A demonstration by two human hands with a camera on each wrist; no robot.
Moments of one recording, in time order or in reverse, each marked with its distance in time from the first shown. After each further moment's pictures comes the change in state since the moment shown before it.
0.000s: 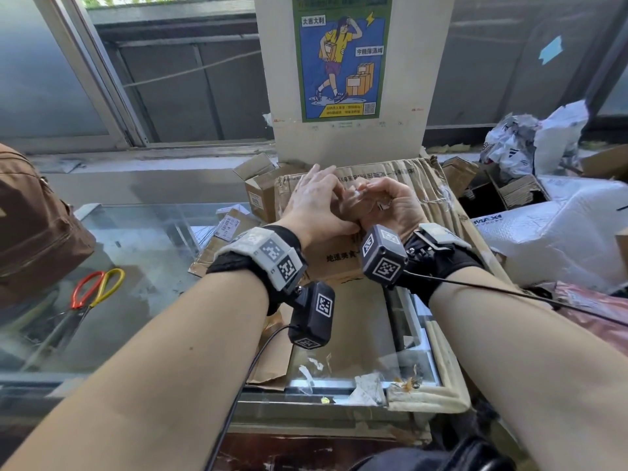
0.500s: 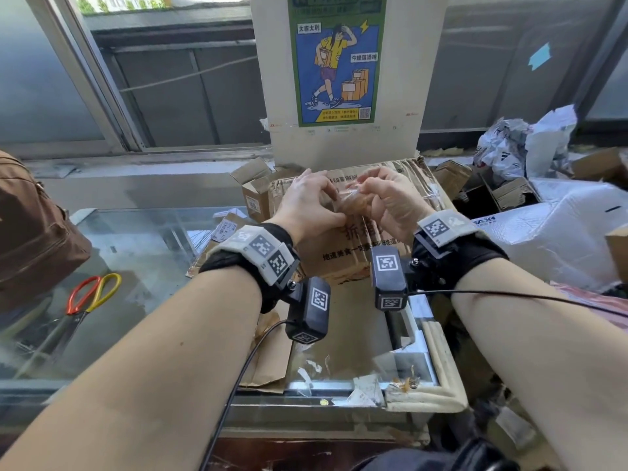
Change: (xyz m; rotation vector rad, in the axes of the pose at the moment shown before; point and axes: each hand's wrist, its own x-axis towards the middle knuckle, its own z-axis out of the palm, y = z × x) left_hand -0.002 0.001 -0.011 -0.101 0.054 -0.058; right_hand 0.000 -0.016 0.007 -0.565 0.155 -0.247
